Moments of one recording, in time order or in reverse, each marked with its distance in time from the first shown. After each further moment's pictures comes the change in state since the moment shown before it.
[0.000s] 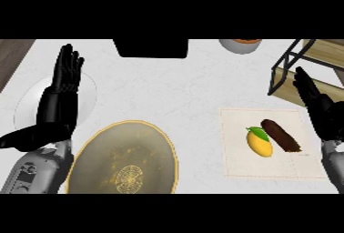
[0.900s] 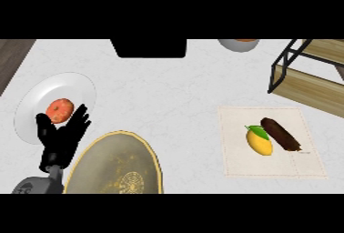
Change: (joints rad) left arm 0.210 0.042 0.036 0.276 0.196 -0.181 0.357; right arm -0.039 -0.458 -0.093 0.150 0.216 0.301 -0.529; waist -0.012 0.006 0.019
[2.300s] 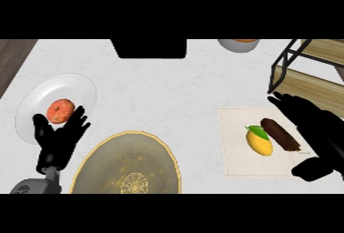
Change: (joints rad) left arm 0.014 -0.018 0.048 -0.004 -0.029 -0.044 0.023; right arm 0.132 0.194 0.336 -0.685 0.508 0.056 0.891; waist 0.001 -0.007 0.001
